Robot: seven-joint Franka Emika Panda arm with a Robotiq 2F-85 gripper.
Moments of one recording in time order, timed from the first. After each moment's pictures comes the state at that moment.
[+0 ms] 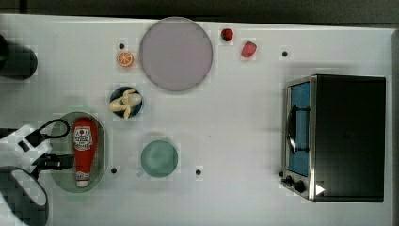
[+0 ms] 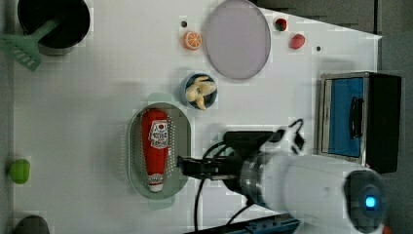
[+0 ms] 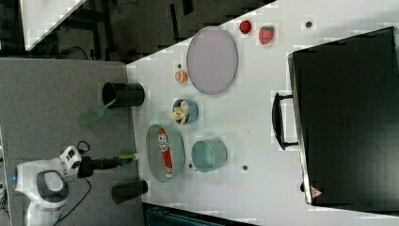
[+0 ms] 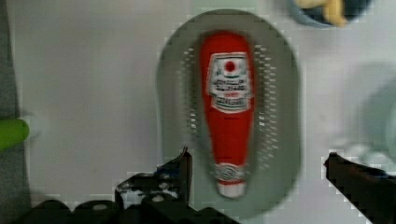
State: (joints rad) arm -0.04 0.10 0.80 -2.11 0.00 0.63 -0.01
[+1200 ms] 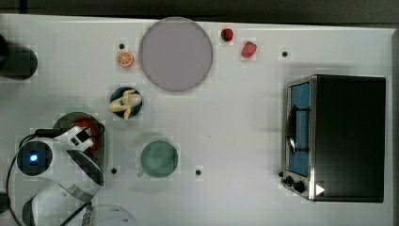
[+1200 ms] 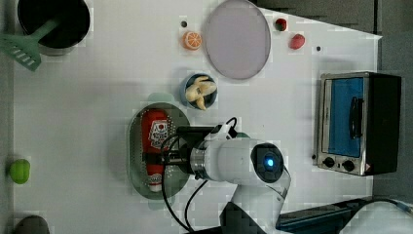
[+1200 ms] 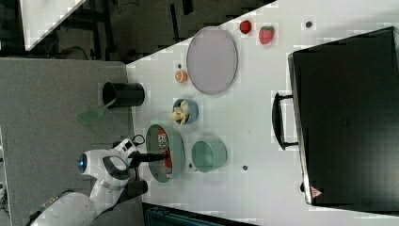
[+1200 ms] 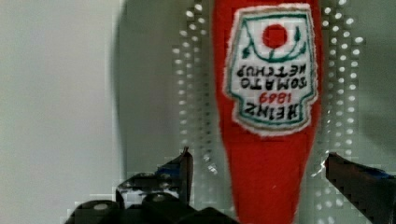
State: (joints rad) arm -0.02 0.53 0.73 -2.22 -0.30 1.07 0.14
